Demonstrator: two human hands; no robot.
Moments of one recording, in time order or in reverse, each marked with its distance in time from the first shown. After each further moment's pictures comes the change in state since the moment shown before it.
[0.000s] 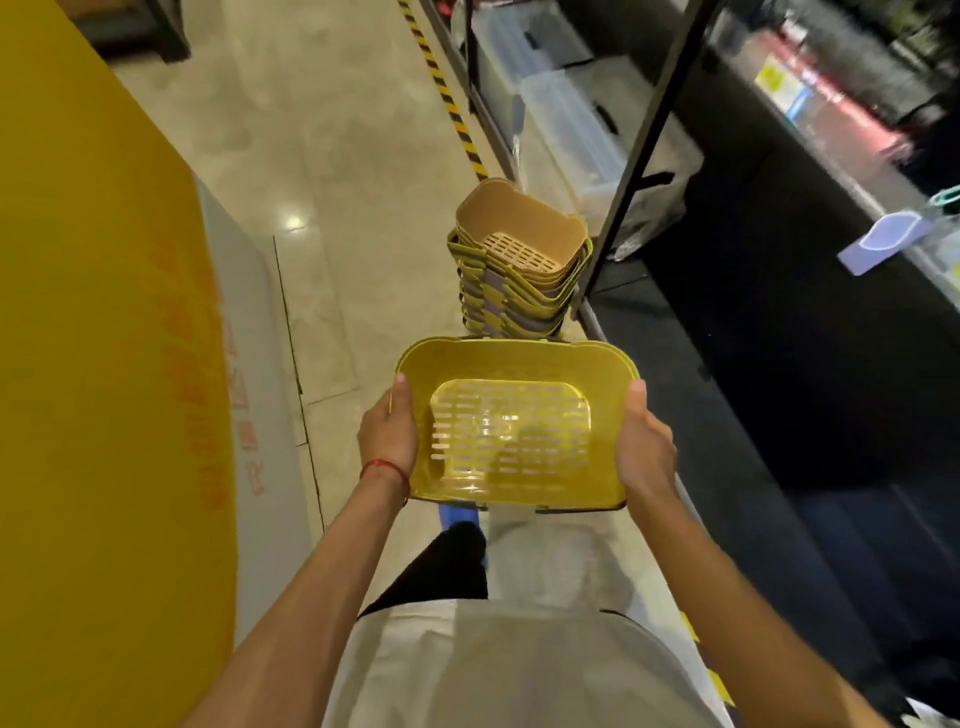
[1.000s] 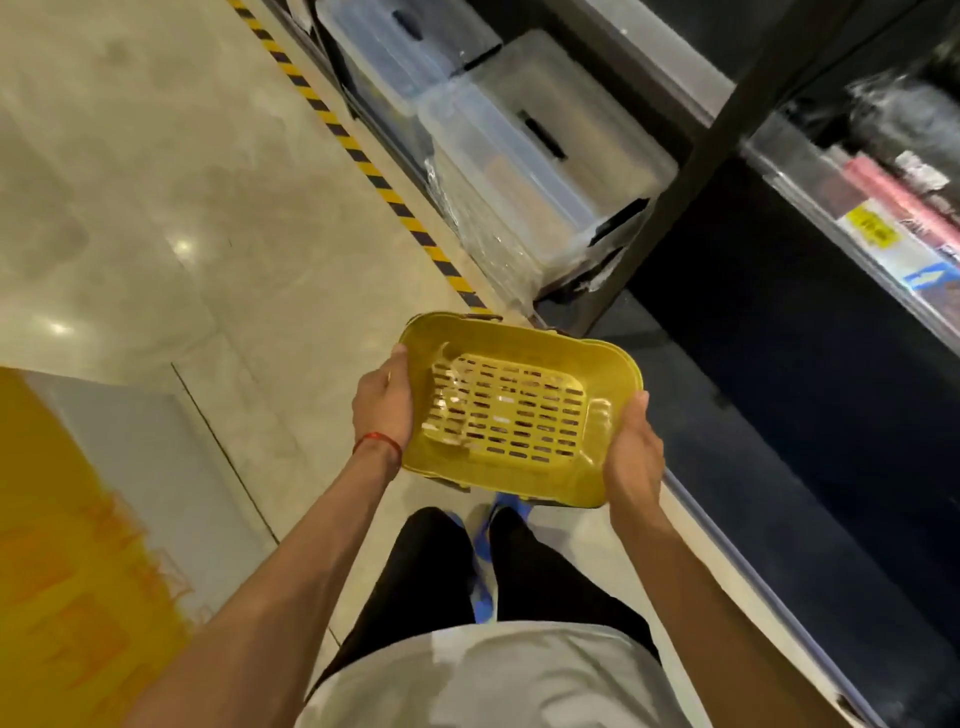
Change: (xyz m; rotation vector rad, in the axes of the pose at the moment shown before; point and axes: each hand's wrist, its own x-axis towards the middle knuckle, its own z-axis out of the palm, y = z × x) left_hand 0.393 0.260 0.203 0.303 -0.281 0.010; right_hand 0.305 -0.227 0.160 0.372 0.212 0.334
